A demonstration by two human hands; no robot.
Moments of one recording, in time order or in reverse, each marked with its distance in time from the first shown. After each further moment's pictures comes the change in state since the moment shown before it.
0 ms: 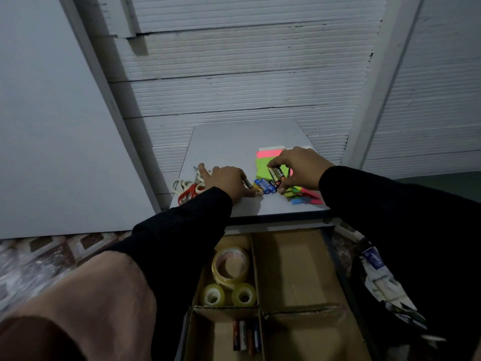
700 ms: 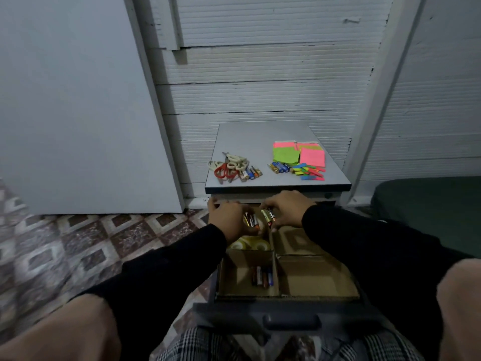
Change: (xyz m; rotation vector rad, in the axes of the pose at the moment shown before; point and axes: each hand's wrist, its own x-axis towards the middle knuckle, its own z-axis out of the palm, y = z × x) left_hand -0.184 -0.049 0.022 -0.041 -0.045 0.146; right_hand -0.110 -0.119 0.040 0.010 -0.218 -0.050
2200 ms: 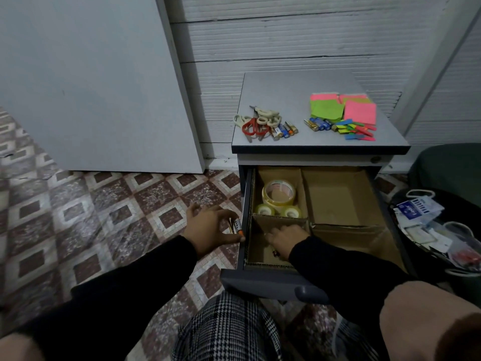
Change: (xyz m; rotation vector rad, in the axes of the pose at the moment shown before) left_hand -0.072 -0.097 0.071 -0.155 -0.026 -0.090; right_hand 0.023 -0.066 0.163 -0.439 -0.288 -0.205
